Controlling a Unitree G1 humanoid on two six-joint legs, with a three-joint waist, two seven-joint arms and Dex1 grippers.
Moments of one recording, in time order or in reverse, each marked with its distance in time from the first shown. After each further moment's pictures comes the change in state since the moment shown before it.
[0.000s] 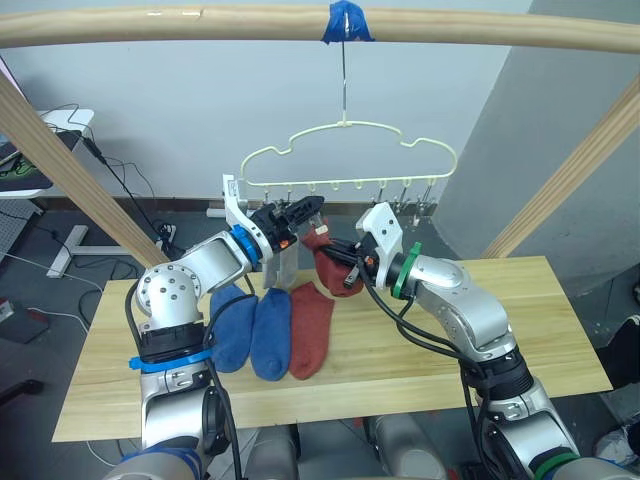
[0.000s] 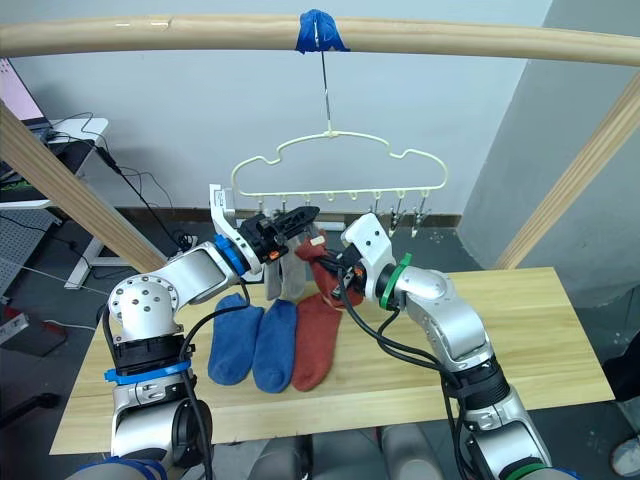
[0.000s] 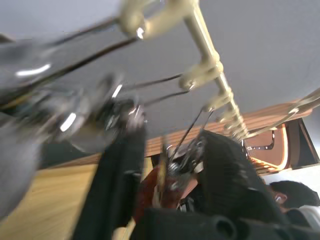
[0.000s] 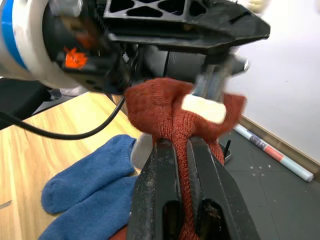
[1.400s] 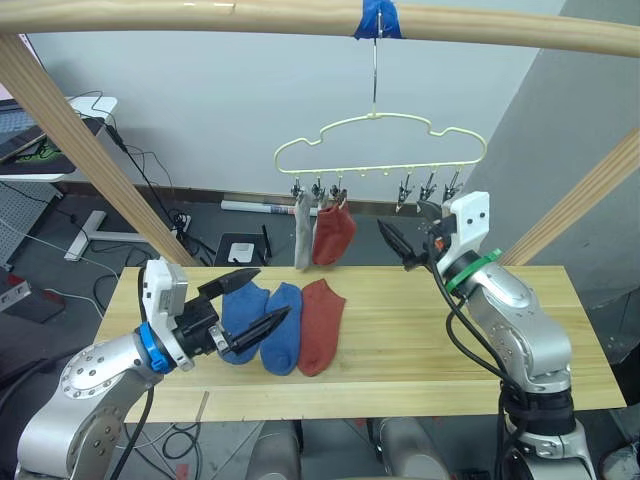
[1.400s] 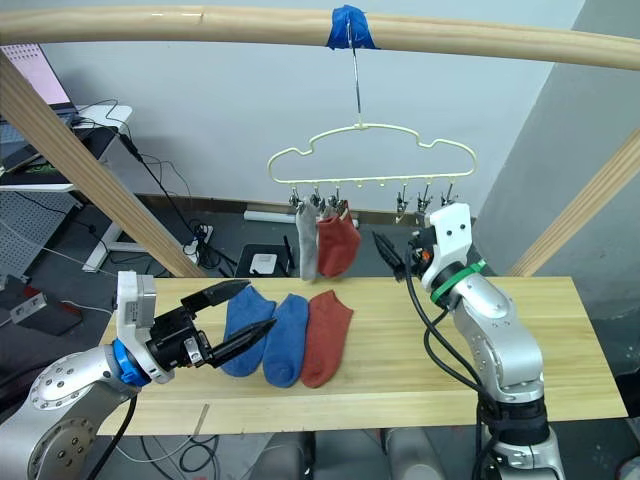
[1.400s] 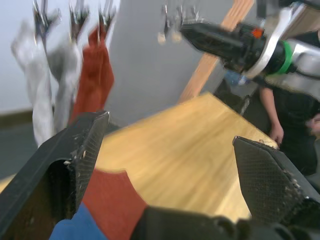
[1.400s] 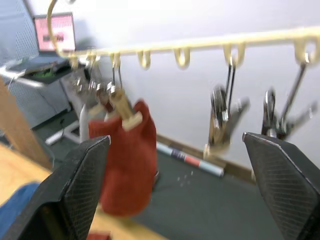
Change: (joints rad) left arm 0.759 0.371 -0.097 -0.560 0.409 -0.734 -0.638; right arm 0.153 0.003 -0.218 -0.216 0.022 -0.030 -0.290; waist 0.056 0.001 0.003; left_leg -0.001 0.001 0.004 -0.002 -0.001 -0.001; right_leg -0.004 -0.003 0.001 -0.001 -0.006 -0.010
